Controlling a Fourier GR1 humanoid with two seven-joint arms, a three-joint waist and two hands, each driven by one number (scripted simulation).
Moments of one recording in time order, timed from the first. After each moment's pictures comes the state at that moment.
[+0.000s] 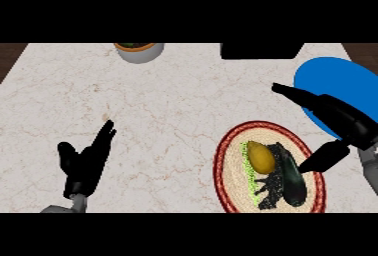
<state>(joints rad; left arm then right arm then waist) -0.01 0.28 -0.24 -1.42 0.30 0.20 0.12 -0.37 -0.68 0.29 -1.57 0.21 0.34 0.02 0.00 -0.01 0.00</state>
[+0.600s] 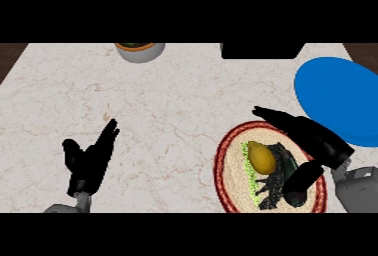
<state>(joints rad) -0.02 0.23 -0.22 -1.43 0.26 0.19 0.16 -0.27 -0.55 0.33 -1.62 0.35 0.39 0.10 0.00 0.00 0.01</state>
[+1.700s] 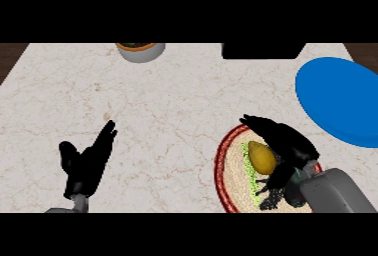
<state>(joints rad) 0.01 0.19 -0.16 -1.45 0.19 0.13 0.18 -0.27 -0.37 0.34 -1.42 0.70 0.35 0.04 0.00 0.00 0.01</state>
